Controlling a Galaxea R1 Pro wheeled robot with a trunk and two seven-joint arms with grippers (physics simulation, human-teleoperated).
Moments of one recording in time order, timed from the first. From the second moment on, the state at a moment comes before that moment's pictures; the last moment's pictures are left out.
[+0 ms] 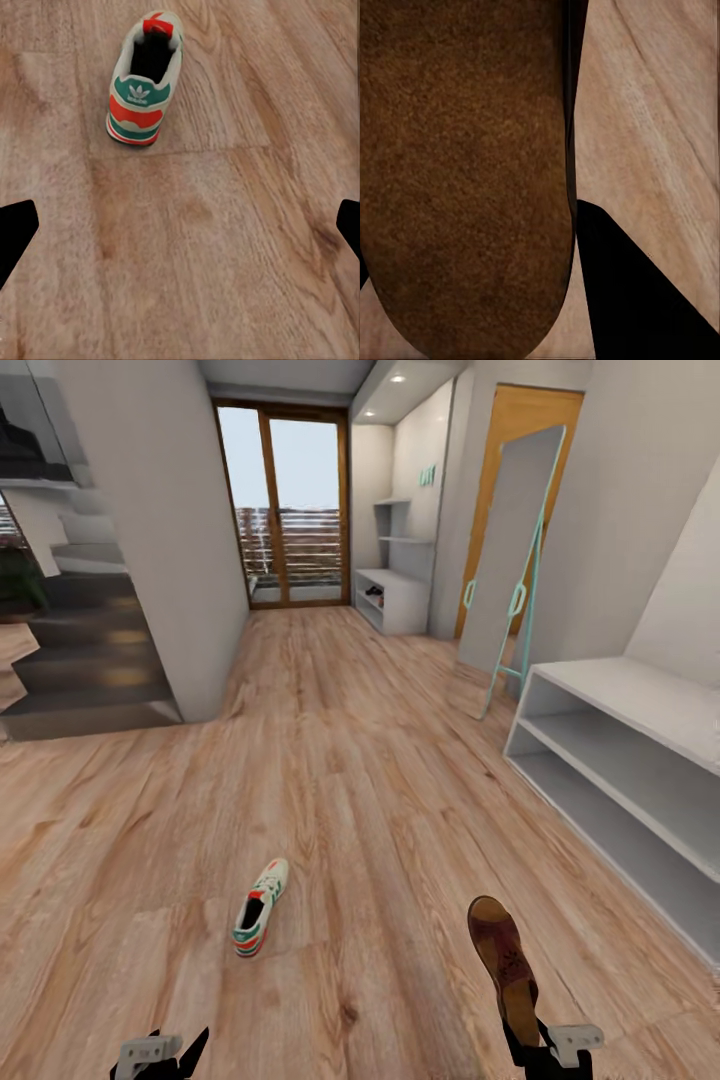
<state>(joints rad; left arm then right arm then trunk) -0.07 0.10 0.38 -0.75 0.06 -0.25 -0.54 -0.27 -0.18 0.09 -0.32 -0.21 -0.57 0.17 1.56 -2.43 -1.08</state>
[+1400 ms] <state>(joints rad) -0.07 0.10 0.38 -0.72 0.03 -0.29 -0.53 -0.27 -0.14 0.10 -0.36 -0.20 -0.57 0.18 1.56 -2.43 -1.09</state>
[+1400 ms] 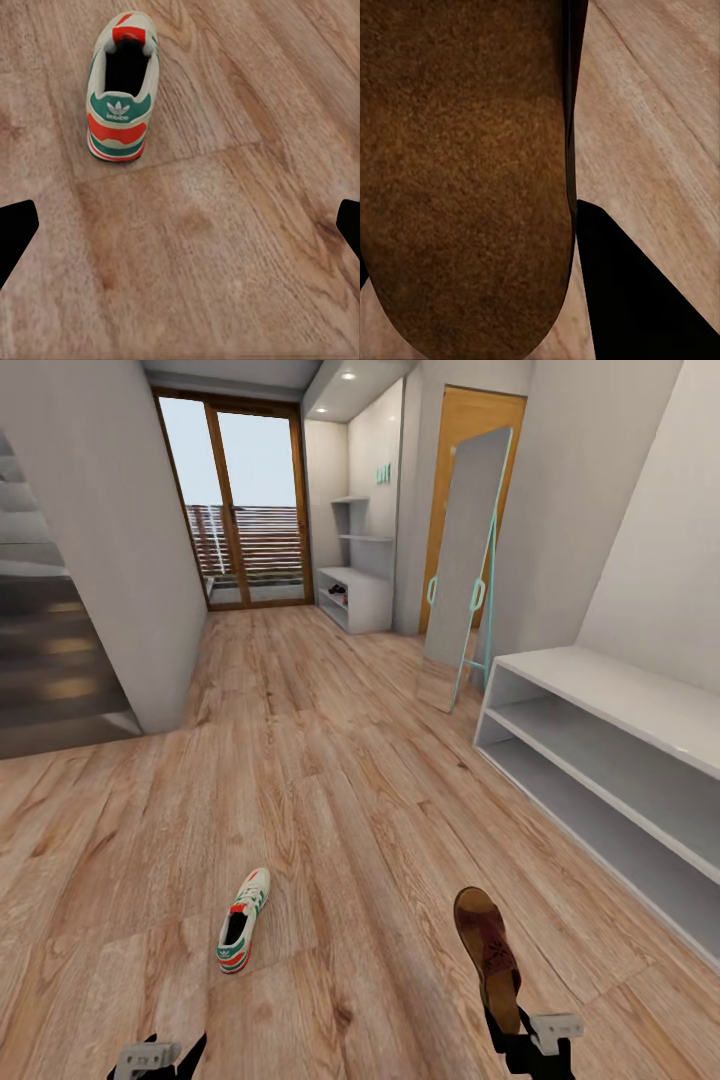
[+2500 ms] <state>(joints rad) -0.45 0.09 0.36 -0.49 -0.20 -0.18 -0.30 -0.44 -0.14 0.10 -0.98 -0.15 0.11 0.08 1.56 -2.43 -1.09</state>
